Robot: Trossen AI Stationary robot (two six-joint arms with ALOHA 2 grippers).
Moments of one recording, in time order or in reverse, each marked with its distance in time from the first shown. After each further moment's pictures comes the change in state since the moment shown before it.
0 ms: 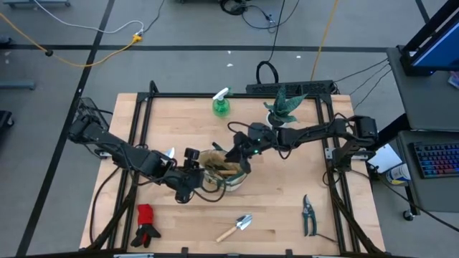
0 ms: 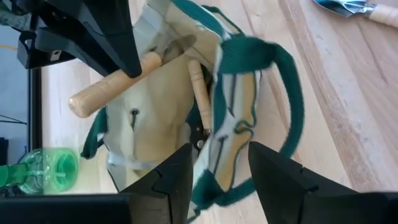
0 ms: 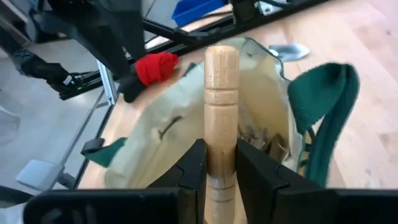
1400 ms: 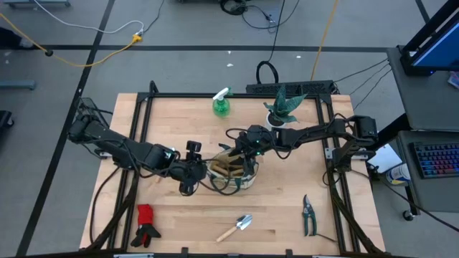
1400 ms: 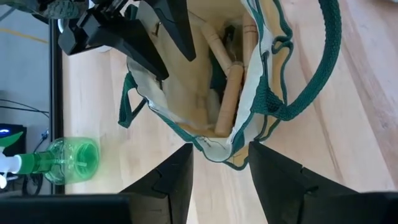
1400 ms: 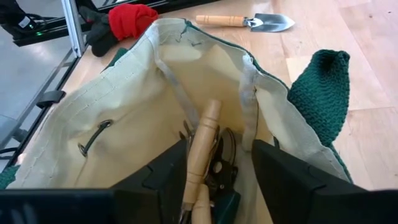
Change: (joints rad) left arm 0.085 0.000 0.000 -0.002 -0.015 0.053; right arm -0.002 0.000 -0.019 -0.112 0.049 -0.193
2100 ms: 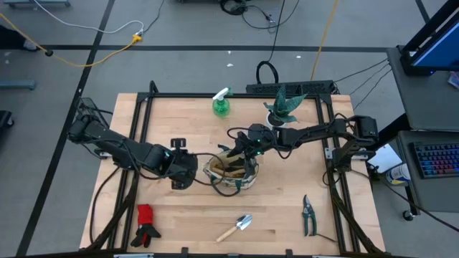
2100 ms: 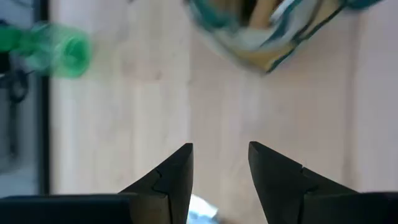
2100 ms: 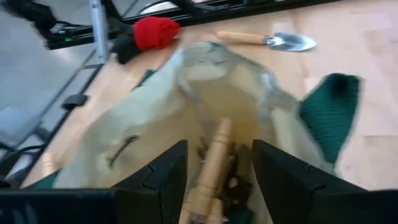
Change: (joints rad) left arm -0.001 0.000 0.000 -0.327 -0.005 -0.354; right arm 0.002 -0.009 0.000 0.048 -0.068 -0.029
